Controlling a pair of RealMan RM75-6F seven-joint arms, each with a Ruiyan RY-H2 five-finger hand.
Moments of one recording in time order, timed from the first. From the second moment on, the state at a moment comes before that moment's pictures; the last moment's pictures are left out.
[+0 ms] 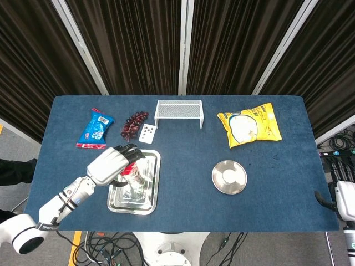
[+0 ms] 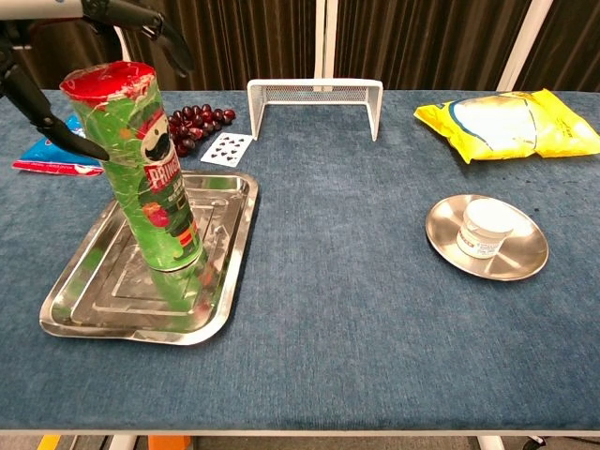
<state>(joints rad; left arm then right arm) -0.65 -1.09 -0.16 -1.87 1.55 0.94 0.15 0.07 -1.07 0.09 -1.56 -1.40 1.42 0.11</state>
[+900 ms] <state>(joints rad) -0.79 -1.18 -0.22 -1.78 1.53 0.93 0.11 0.06 -1.07 0.10 -1.53 -1.38 1.41 0.14</state>
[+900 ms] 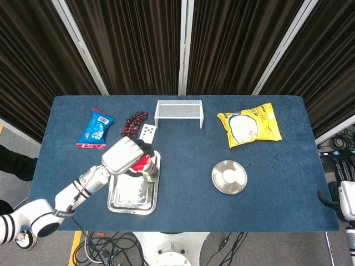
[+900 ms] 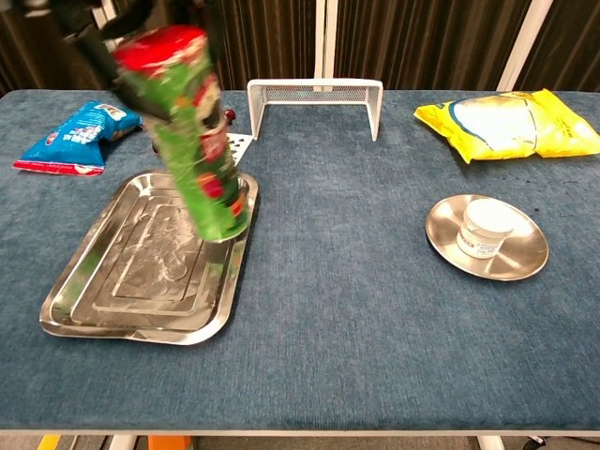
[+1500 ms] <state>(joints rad) -1.04 -1.37 -0.30 -1.58 1.44 0.77 0.06 0.06 -1.09 0.10 -1.48 -1.37 1.39 0.19</state>
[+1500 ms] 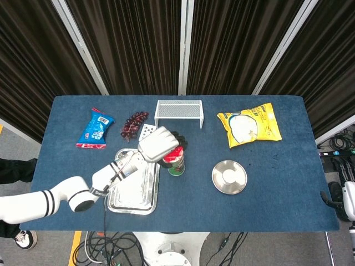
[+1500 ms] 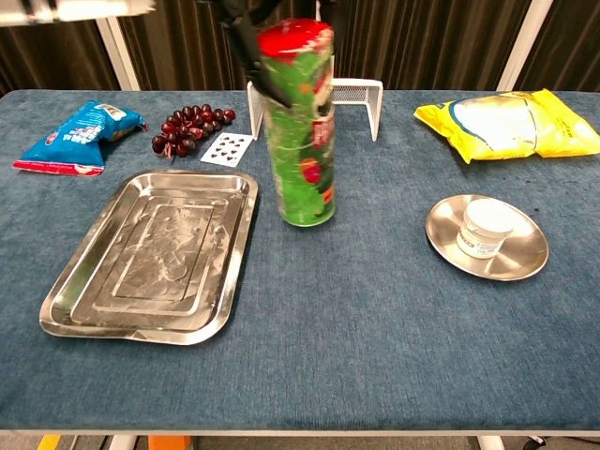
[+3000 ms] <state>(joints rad) -1.05 -1.42 -0.23 -1.49 1.50 0.94 0.04 0.06 -1.10 0.10 -1.45 -1.37 1.37 0.22</state>
